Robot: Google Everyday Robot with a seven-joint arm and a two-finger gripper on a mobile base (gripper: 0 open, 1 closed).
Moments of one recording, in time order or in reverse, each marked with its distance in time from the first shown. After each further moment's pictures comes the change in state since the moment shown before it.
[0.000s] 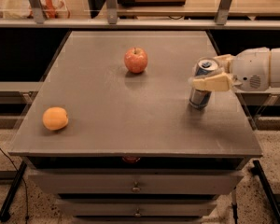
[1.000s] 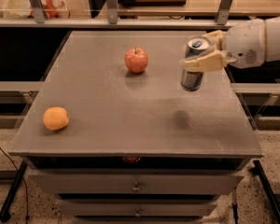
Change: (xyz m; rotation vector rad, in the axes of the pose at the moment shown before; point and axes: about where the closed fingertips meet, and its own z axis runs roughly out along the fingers) arm -0.060 0.004 0.006 -0.092 -0.024 -0.128
